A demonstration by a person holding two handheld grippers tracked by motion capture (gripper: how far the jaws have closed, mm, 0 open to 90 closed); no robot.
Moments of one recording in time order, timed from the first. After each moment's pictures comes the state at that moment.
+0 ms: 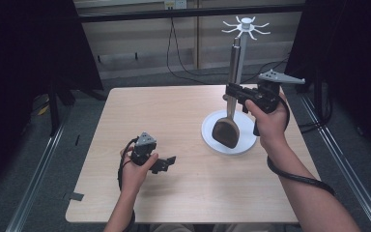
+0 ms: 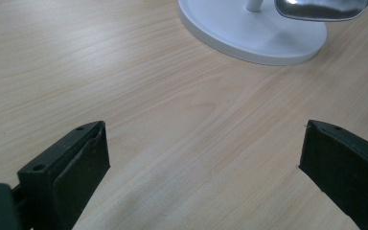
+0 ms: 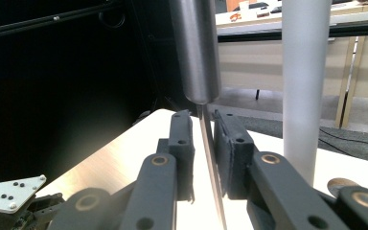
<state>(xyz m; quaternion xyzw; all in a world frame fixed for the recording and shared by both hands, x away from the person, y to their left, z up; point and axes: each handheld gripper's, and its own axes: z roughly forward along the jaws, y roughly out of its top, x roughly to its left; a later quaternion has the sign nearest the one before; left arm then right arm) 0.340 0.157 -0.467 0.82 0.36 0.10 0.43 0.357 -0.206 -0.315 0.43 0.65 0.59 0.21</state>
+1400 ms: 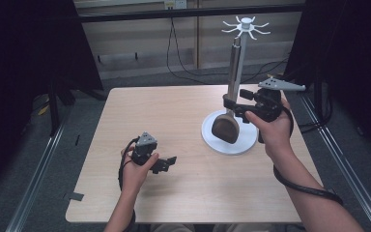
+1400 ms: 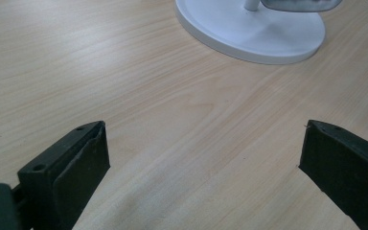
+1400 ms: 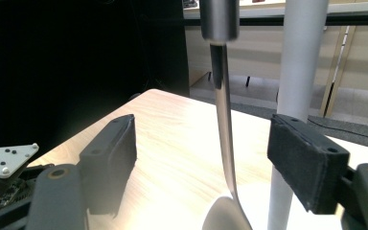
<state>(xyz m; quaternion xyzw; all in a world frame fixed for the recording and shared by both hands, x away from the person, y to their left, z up) 0.341 0.154 -0.468 0.82 0.36 0.10 0.43 0.341 -0.208 -0.323 0.43 0.68 0.56 0.22</state>
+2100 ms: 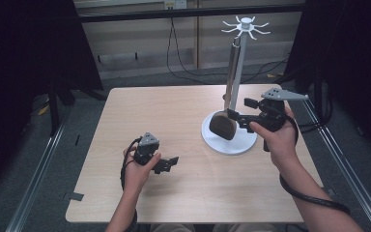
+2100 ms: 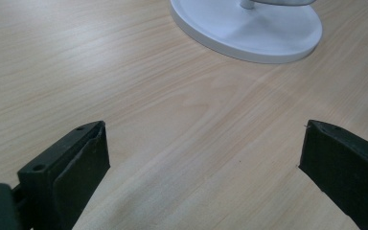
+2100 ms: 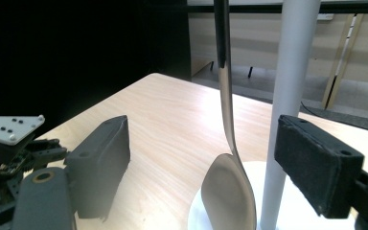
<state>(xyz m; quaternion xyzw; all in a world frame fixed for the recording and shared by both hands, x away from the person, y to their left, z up) 0.341 0.149 -0.470 0.82 0.35 0.10 0.43 0.325 -0.218 -0.341 0.42 0.69 0.54 0.22</state>
